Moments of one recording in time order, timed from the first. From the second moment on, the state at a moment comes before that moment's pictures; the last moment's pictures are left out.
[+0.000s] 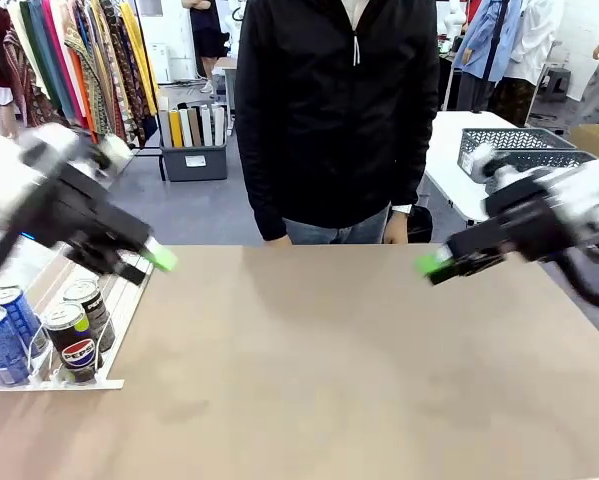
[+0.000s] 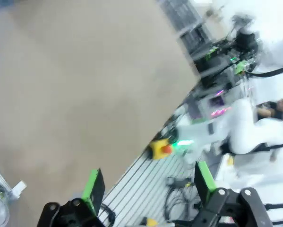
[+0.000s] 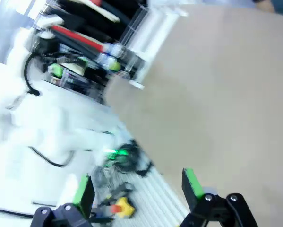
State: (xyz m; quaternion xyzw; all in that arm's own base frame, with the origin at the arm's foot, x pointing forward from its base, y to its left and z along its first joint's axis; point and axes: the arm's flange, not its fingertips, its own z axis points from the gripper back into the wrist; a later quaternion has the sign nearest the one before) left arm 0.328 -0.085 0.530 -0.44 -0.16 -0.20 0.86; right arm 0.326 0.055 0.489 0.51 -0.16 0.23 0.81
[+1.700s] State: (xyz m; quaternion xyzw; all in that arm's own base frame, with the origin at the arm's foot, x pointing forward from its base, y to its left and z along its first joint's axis) left arm 0.264 0.199 0.515 -0.47 -0.32 0.12 0.81; right arm 0.247 -0.208 0.457 0.62 -0.25 -0.12 0.73
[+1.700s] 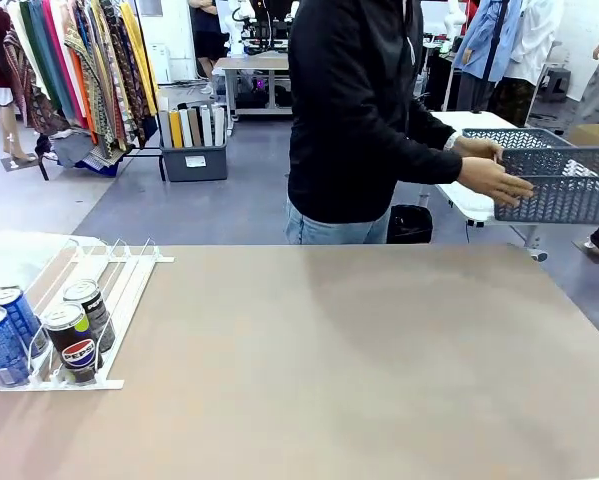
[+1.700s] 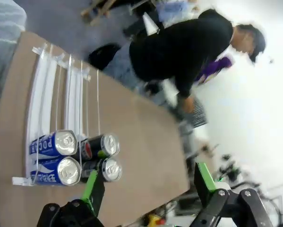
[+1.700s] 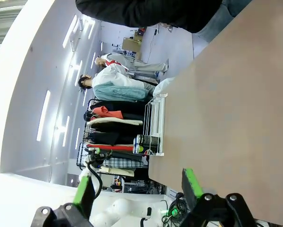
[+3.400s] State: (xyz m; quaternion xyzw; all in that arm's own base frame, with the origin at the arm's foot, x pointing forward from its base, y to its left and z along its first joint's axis) left arm 0.360 -0.037 0.463 -0.07 -0.03 -0.09 0.99; right arm 0.247 -0.208 0.458 0.62 -0.25 -0.12 0.73
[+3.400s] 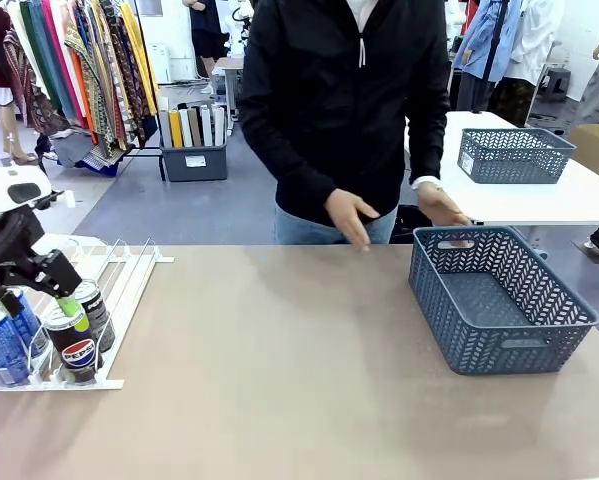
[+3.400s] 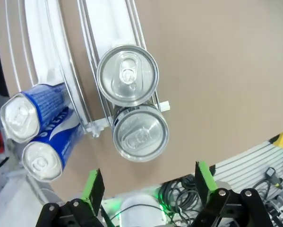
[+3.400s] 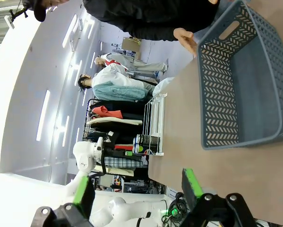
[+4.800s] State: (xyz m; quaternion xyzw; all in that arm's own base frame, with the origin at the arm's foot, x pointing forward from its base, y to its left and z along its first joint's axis) left arm 0.395 -0.052 0.416 -0.04 0.00 -0.08 1.00; right arm 0.247 -0.208 0.458 0.62 -0.25 -0.12 0.73
